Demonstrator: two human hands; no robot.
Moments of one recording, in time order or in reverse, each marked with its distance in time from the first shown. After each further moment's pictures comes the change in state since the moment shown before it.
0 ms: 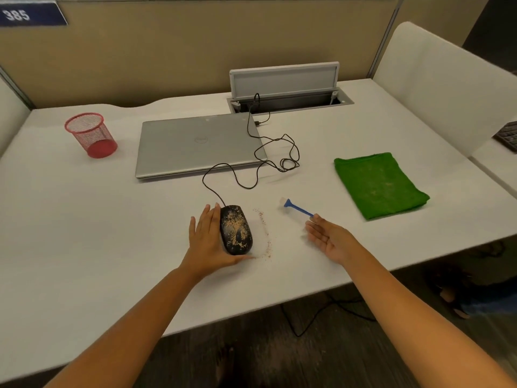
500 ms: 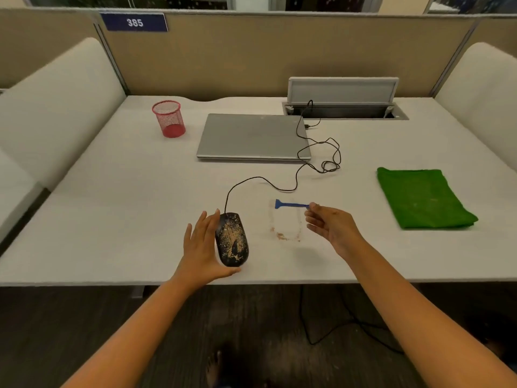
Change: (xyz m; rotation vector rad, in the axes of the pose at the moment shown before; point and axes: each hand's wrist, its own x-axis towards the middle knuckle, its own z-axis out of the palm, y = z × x) left_hand -0.120 -0.016 -0.034 0.029 0.184 -0.129; right_hand -0.069 0.013 0.067 -0.319 -0.193 -0.179
